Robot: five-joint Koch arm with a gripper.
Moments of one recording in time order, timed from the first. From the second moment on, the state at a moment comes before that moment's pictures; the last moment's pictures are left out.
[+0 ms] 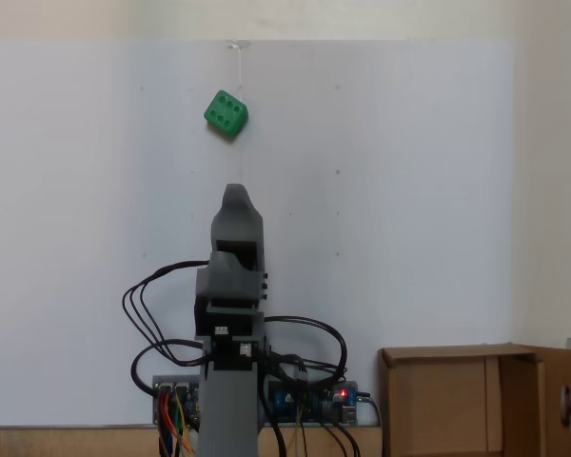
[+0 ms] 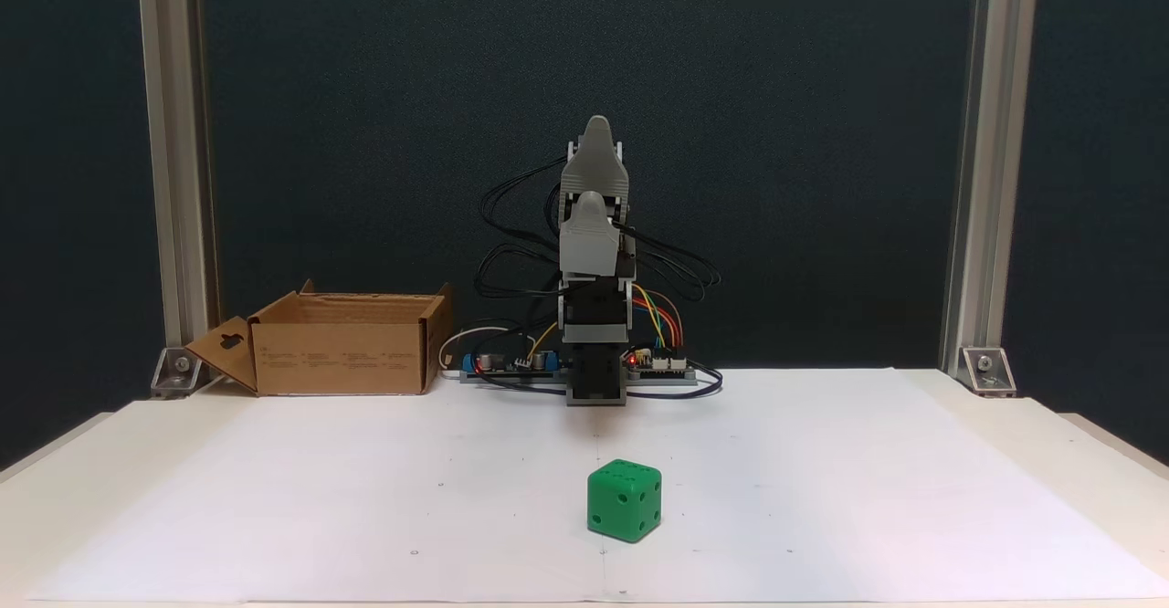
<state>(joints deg) 1.2 129.4 152.8 -82.8 -5.9</state>
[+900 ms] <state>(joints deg) 3.3 129.4 120.4 -11.4 -5.9</state>
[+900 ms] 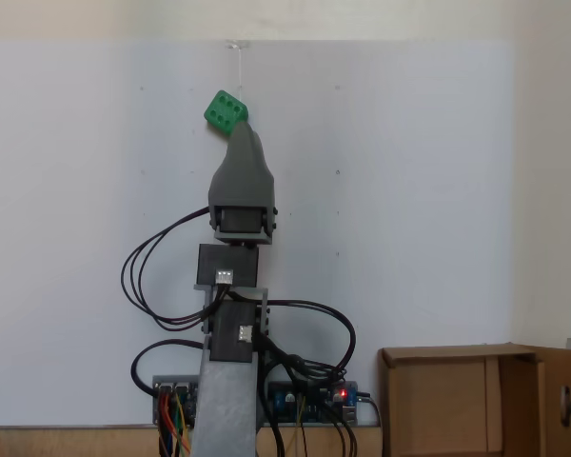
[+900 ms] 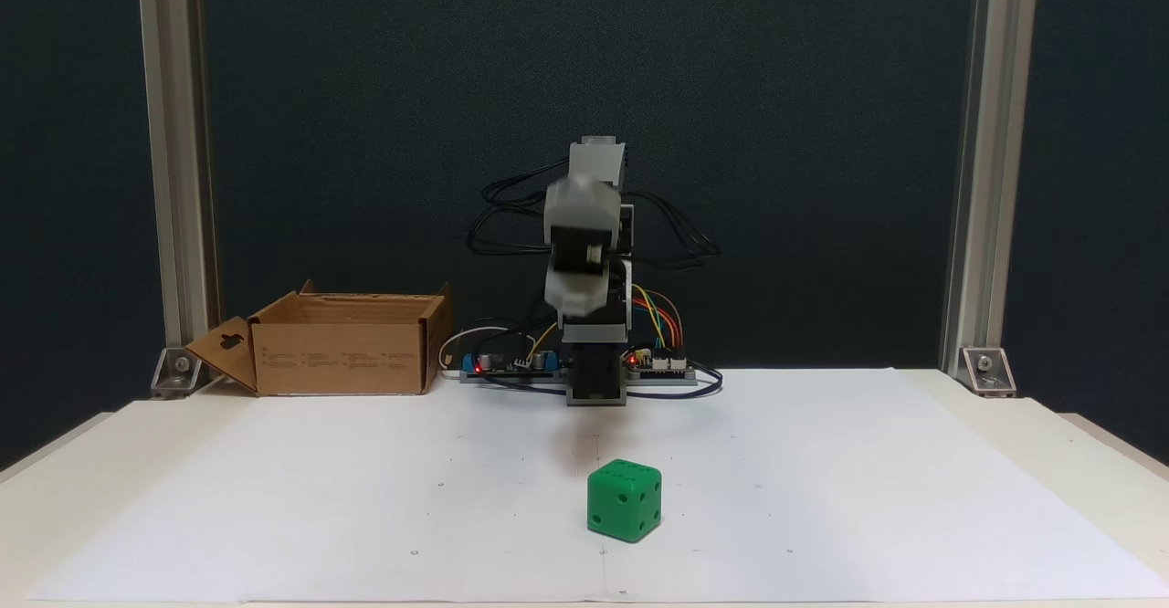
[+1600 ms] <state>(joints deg) 16.8 129.4 106.0 39.7 -3.1</state>
